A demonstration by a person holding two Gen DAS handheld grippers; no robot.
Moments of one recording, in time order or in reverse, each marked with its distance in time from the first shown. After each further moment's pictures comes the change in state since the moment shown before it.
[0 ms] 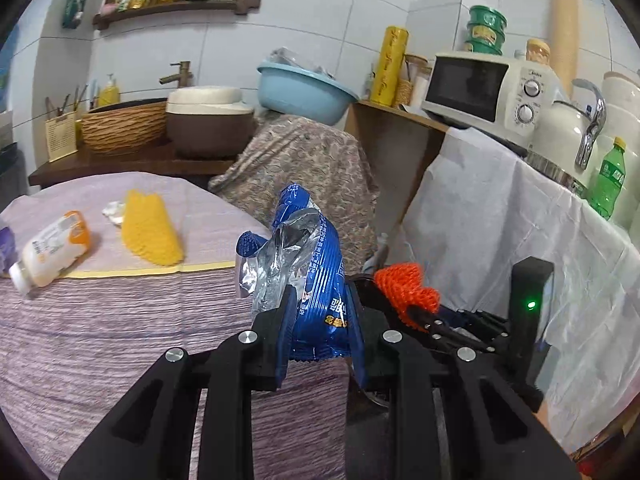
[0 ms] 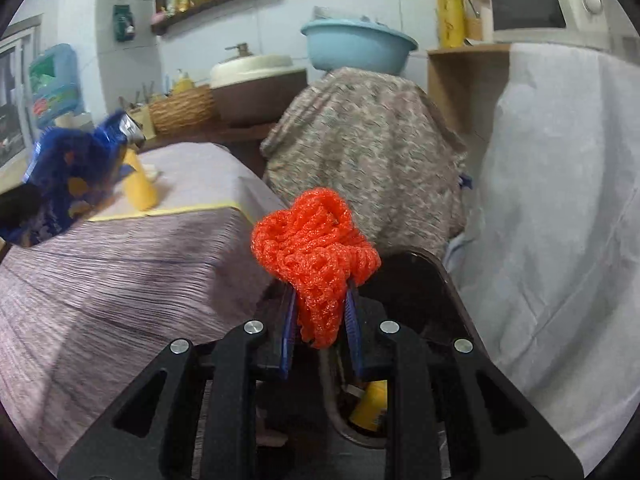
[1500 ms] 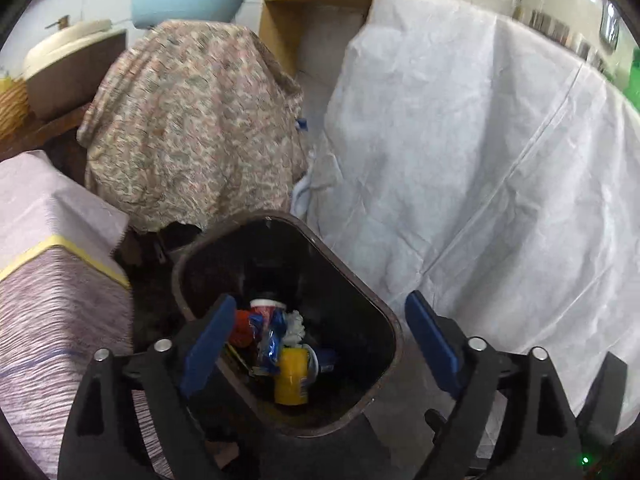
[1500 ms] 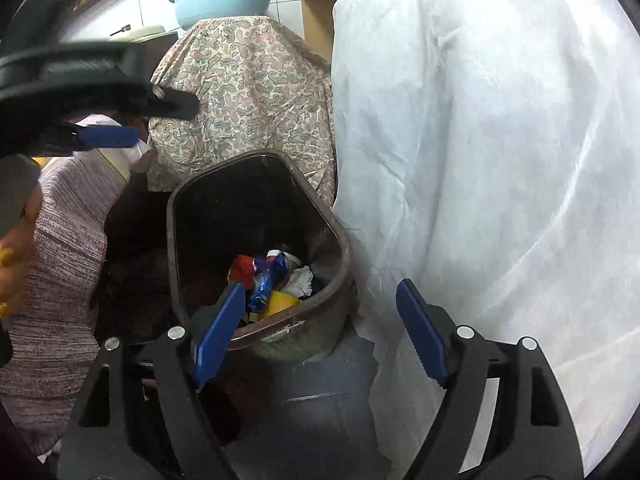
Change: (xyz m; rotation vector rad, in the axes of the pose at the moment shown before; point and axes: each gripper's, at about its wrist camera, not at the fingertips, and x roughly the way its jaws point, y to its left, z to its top) left arm 0.174 -0.127 -0.019 0.128 0.292 -0.131; right arm -0.038 -0.115 -0.107 0.199 0.120 -0.244
